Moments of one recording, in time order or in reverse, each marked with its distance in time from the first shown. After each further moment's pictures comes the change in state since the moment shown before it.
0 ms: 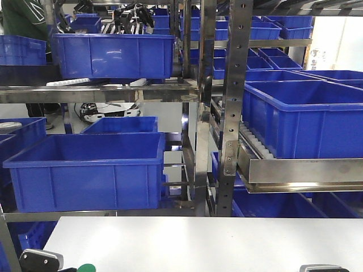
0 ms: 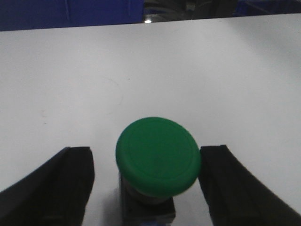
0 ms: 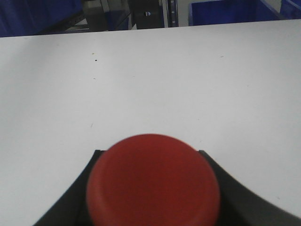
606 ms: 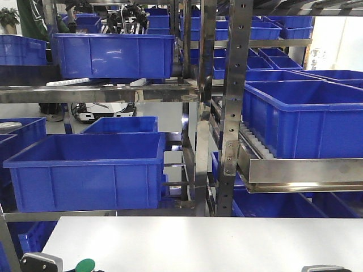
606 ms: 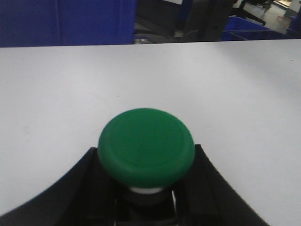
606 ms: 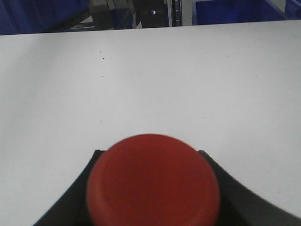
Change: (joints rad) left arm 0.000 0.035 0.017 0.036 -0.146 0.000; right arm 0.000 -0.068 0.049 -0.021 0.008 0.000
